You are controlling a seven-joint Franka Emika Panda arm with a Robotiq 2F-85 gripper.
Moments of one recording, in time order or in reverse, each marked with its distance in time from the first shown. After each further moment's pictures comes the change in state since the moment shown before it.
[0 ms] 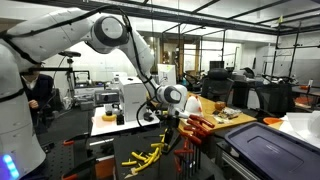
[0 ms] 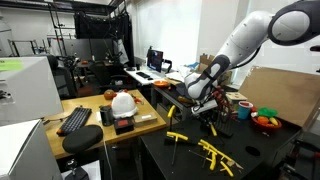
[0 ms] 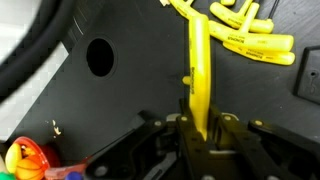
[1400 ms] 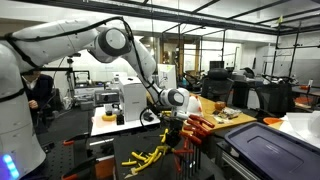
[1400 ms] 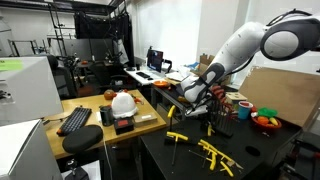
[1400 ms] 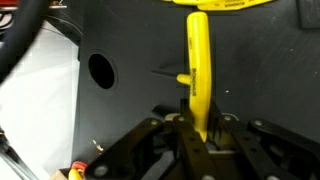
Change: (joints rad) arm 0.024 0.119 -0.047 0.168 -0.016 -0.090 0.413
